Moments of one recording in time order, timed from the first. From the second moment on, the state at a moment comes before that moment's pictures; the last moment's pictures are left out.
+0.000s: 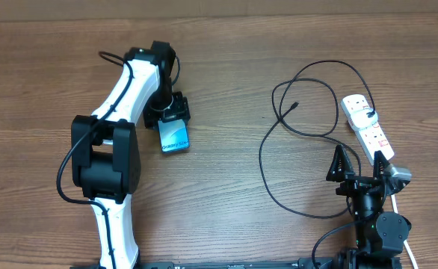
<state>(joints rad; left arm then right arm) -0.19 2.19 1.76 -1.24 0.12 -0.40 -0.16 0.01 0.02 -0.02 -0.11 0.31</state>
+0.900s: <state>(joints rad) -0.19 2.19 1.82 -1.37 1.19 -0.21 -0.16 0.01 0.02 -0.02 -0.11 0.31</state>
